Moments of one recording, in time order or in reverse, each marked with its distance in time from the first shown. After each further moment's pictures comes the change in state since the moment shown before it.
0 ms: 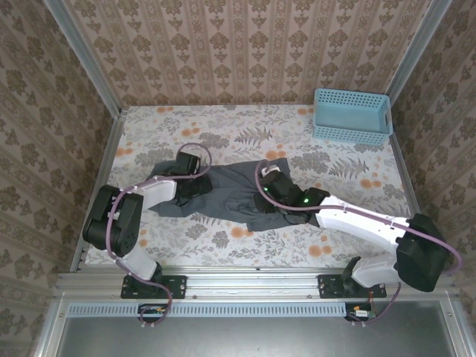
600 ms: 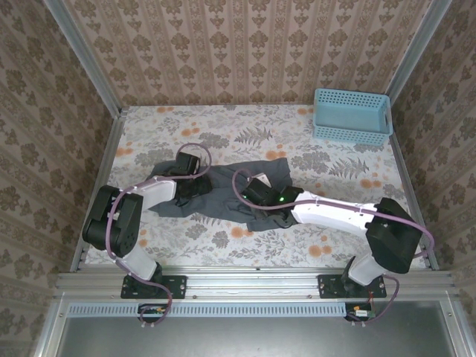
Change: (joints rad) left arm 0.000 0.000 -0.001 -0.003 -0.003 0.000; right arm 0.081 0.209 0.123 -0.166 0.123 0.034
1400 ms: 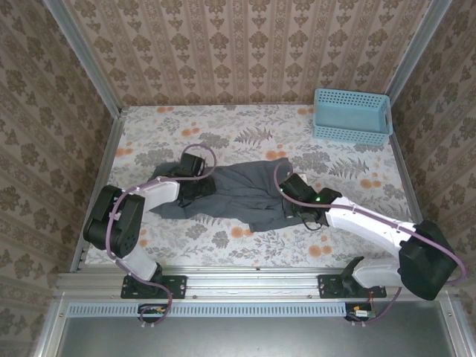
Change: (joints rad) left arm -0.057 0.001 0.007 -0.009 -0.015 0.016; right arm -0.245 -0.269 -0.232 -0.003 -0.078 0.063
